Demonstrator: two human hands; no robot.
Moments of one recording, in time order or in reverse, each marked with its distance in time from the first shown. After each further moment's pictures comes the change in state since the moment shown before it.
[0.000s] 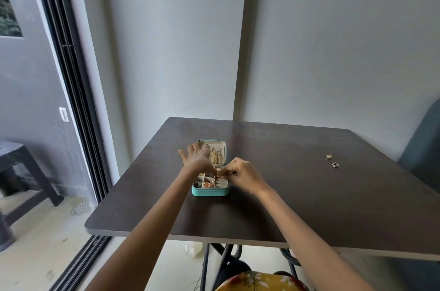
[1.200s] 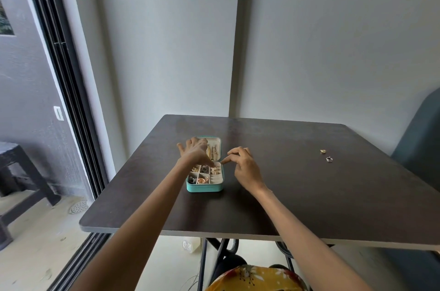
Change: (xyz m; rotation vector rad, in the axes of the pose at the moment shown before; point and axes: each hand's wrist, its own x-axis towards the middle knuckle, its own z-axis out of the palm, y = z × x) left_hand 0.000 0.007 -0.012 -0.054 -0.019 0.045; right_hand -0.007 0.010 0.001 -0.100 0.297 -0.008
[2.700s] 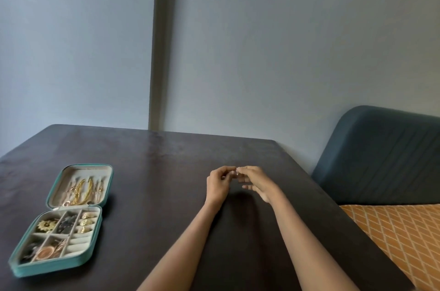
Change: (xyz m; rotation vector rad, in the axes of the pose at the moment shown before) left_hand 0.090 0.282 0.132 -1.260 0.163 0.303; right_hand 0.024 0.228 -0.151 0.623 -0.119 0.895
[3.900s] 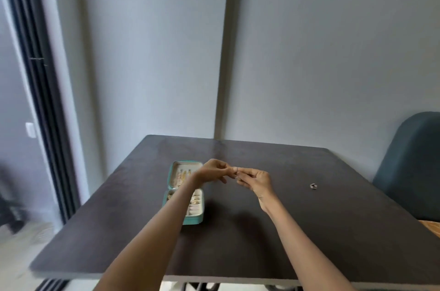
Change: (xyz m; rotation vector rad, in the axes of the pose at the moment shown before) left_hand -0.048 0.071 -0.236 0.312 -0.426 -0.195; right_hand -0.088 -0.030 0.173 0.358 -0.070 -0.337
